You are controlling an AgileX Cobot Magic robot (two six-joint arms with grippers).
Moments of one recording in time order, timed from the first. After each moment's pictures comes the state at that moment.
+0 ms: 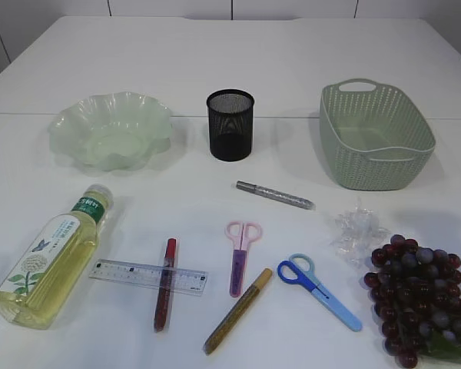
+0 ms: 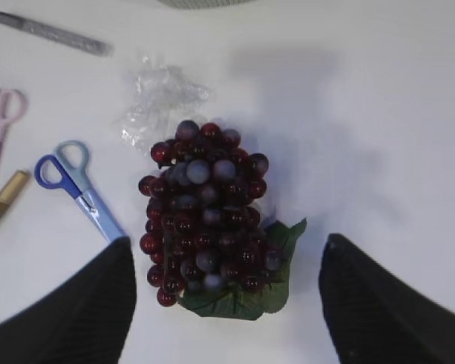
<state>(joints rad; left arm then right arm) -0.05 0.91 -0.64 -0.25 0.63 -0.07 -0.01 0.97 -0.85 0.10 0.97 0.03</state>
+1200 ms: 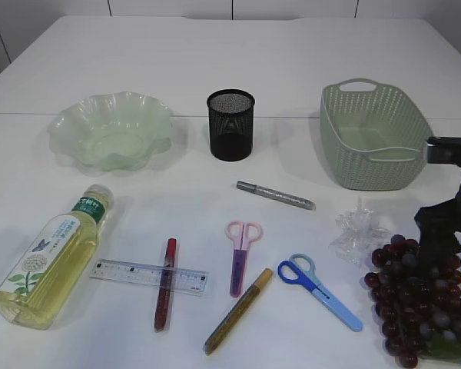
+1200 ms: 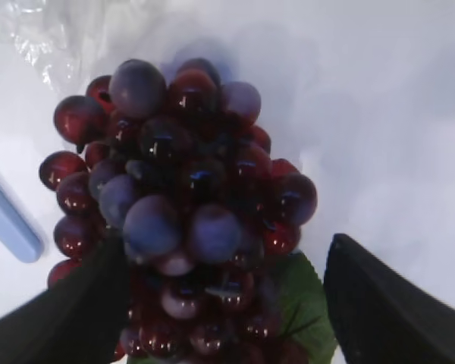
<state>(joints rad) -0.05 1.24 -0.87 -0.26 0.77 0.00 0.00 1.68 -0.96 0.15 0.89 -0.16</state>
